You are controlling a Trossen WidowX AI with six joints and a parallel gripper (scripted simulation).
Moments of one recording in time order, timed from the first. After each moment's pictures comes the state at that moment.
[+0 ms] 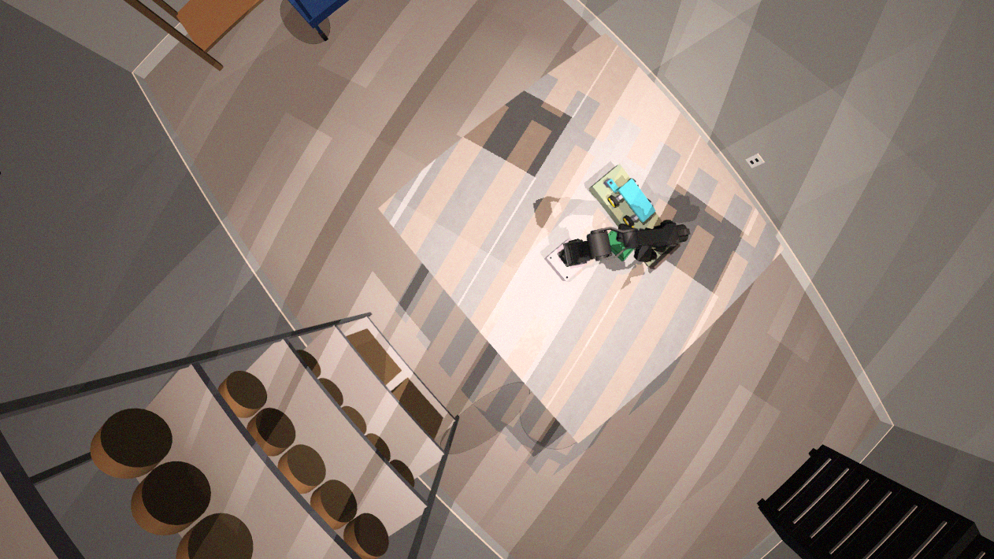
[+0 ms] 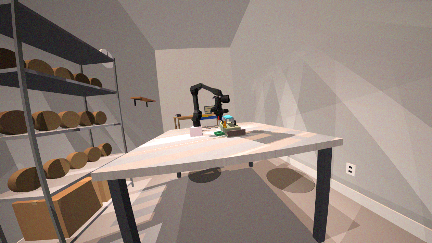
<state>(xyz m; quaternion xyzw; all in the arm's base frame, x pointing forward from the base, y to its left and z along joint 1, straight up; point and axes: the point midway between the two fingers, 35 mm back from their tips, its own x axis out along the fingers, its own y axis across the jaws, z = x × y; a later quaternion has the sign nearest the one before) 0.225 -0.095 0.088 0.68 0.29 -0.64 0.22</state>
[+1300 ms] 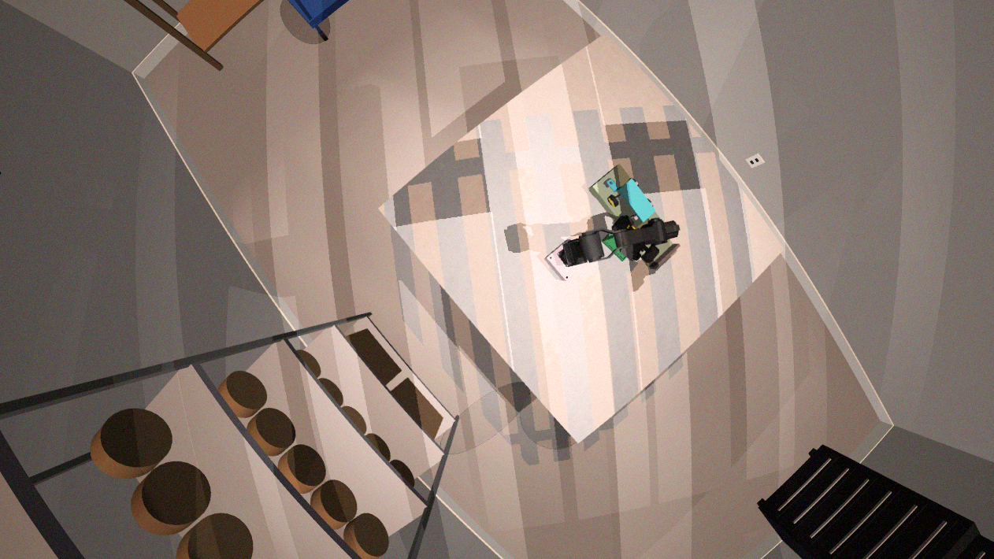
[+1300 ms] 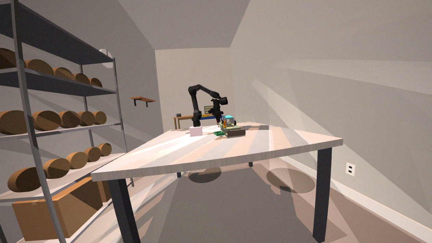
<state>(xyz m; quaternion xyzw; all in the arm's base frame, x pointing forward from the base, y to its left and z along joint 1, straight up) 0.211 -0.094 0.067 0.71 0.05 -0.70 0.08</state>
